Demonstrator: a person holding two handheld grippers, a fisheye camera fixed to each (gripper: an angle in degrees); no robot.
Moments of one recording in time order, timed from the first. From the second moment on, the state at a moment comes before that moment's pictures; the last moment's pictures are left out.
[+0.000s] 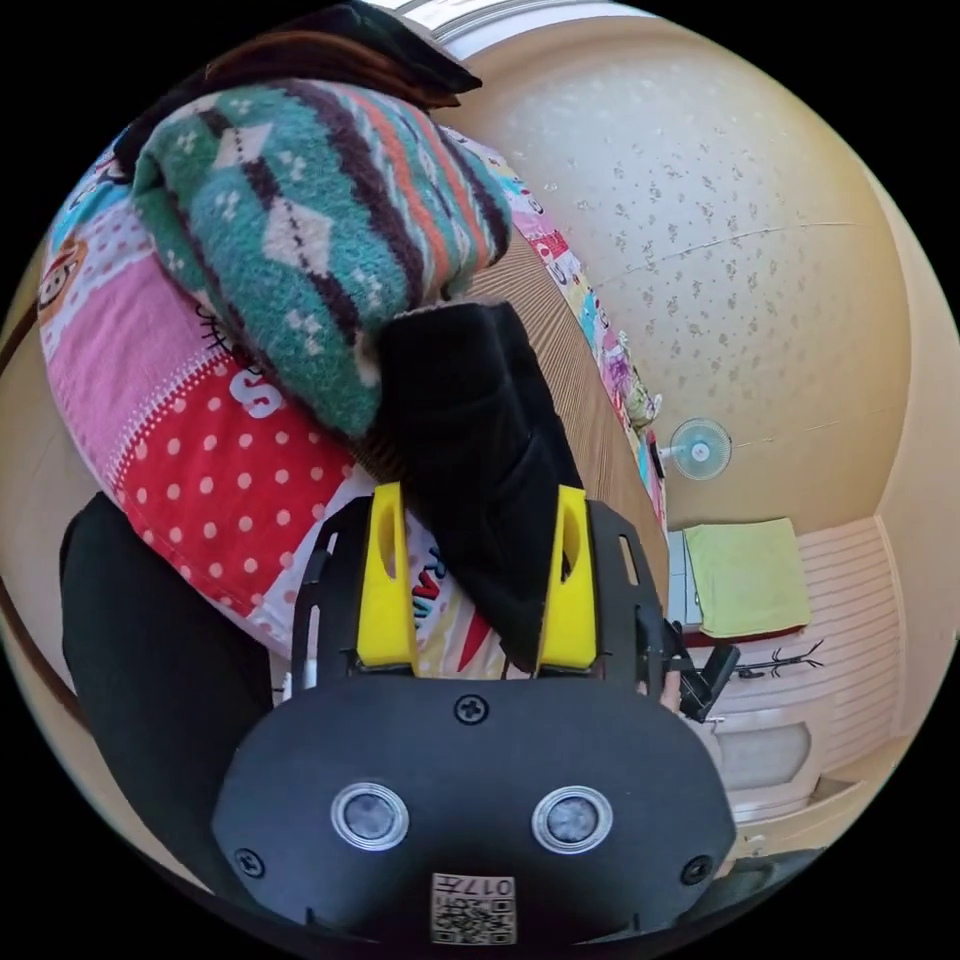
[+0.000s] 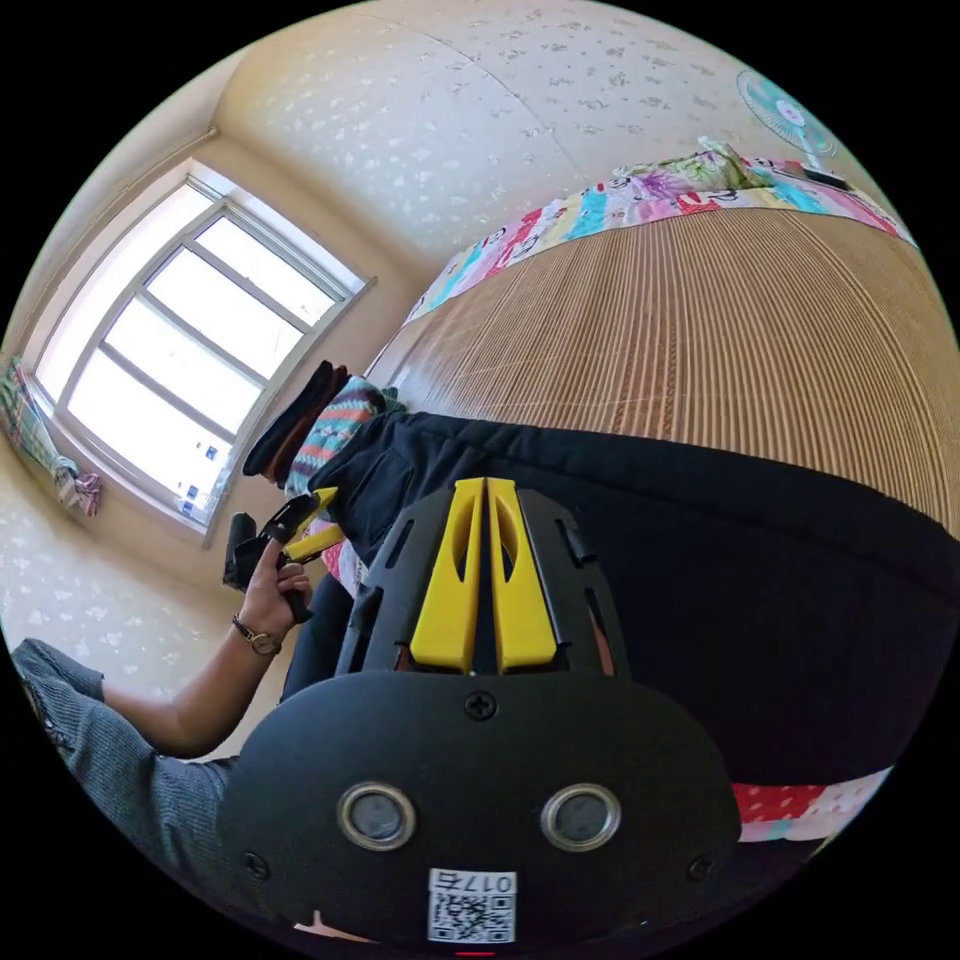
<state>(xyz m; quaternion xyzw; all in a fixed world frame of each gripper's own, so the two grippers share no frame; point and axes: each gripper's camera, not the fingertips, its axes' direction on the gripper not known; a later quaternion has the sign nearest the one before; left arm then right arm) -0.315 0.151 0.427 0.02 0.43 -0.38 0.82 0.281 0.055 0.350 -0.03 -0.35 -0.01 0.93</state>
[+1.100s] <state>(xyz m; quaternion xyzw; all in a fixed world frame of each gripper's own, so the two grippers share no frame) -0.016 0.140 0.328 -0.02 0.51 0.12 0.85 0.344 0.180 0.408 -0.16 -0.46 0.16 0.86</state>
